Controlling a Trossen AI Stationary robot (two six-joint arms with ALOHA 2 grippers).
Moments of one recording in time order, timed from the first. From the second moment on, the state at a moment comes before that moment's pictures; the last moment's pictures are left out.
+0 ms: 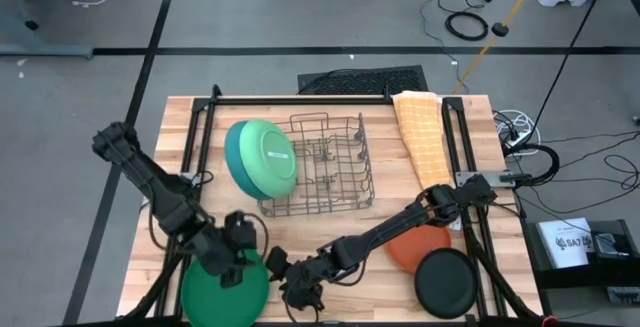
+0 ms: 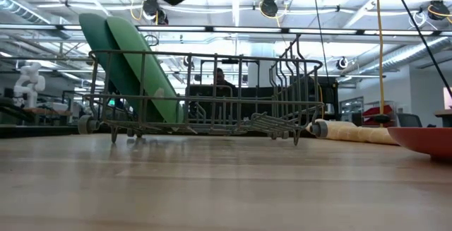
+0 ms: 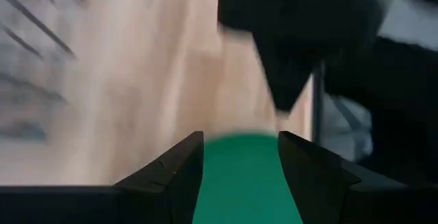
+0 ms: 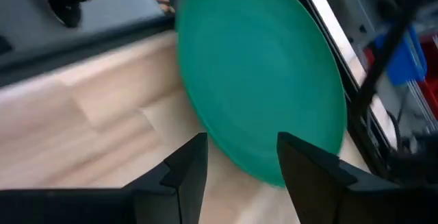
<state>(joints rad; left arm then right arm) -0.77 1.31 1.07 -0.76 -0.22 -0.89 0.45 2.40 2.04 -0.27 0.12 -0.72</state>
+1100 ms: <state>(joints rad) -0.93 1.77 1.07 -0.41 0.10 -1.18 0.43 2.51 2.04 -0.08 0.00 -0.72</state>
